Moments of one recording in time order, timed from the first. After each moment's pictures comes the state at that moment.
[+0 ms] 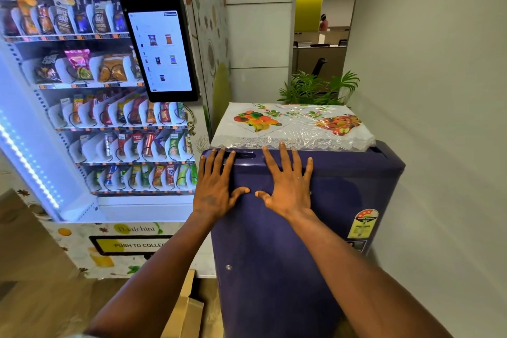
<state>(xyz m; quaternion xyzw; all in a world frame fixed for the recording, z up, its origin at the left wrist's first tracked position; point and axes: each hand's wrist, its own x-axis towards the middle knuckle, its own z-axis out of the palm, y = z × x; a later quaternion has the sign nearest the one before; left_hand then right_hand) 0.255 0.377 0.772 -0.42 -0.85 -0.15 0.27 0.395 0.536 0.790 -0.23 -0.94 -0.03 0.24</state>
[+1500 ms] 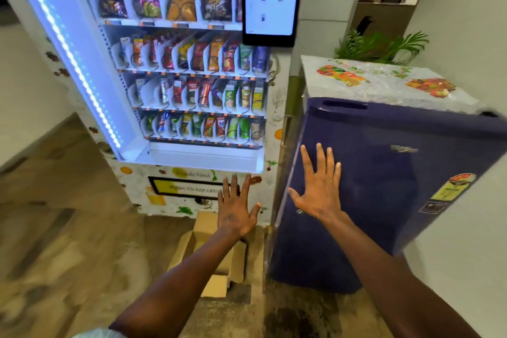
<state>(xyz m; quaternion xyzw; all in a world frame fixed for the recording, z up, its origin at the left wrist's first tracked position) 0.239 0.139 0.633 -0.31 -0.93 -0.18 -0.01 0.349 0.337 0.708 -0.23 -0.96 0.03 0.19</state>
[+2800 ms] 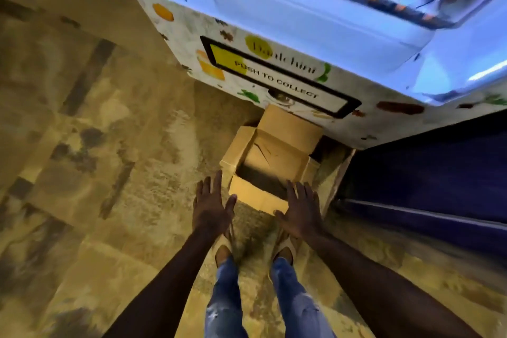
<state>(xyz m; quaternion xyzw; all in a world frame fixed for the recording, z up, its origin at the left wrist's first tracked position) 0.031 -0.094 0.283 0.03 -0.94 -0.21 -0.26 0.079 0.142 0.270 -0.09 -0.93 0.15 -0.31</state>
